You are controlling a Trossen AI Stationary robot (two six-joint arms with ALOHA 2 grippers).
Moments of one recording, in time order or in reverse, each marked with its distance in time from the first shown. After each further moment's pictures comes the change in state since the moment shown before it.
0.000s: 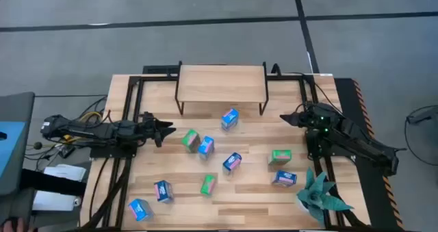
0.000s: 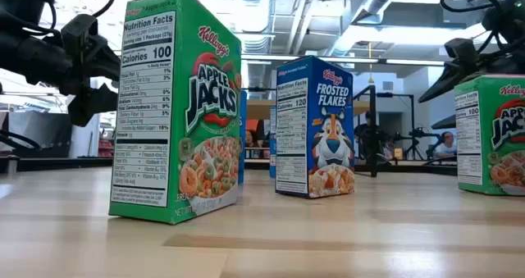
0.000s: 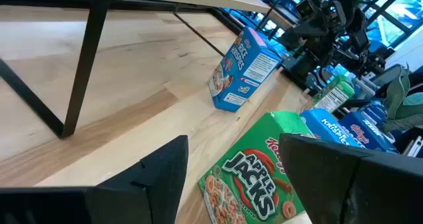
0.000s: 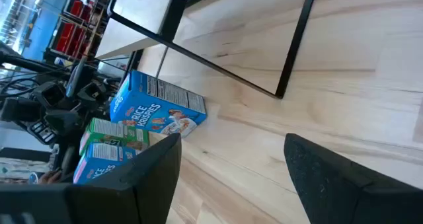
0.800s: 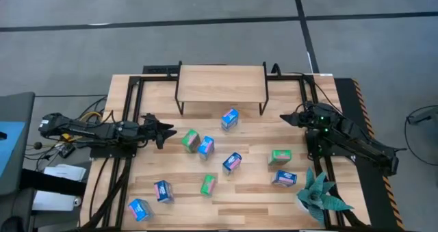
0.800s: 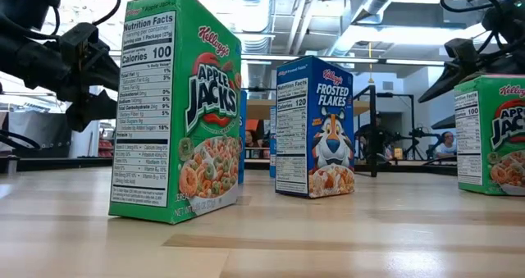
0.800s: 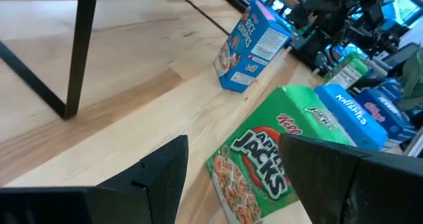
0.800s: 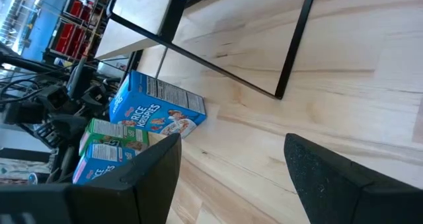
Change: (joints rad) left arm -0.005 0.068 0.002 -0.007 0.020 -0.007; right arm 0.000 0.000 0.000 0.000 0.000 0.000
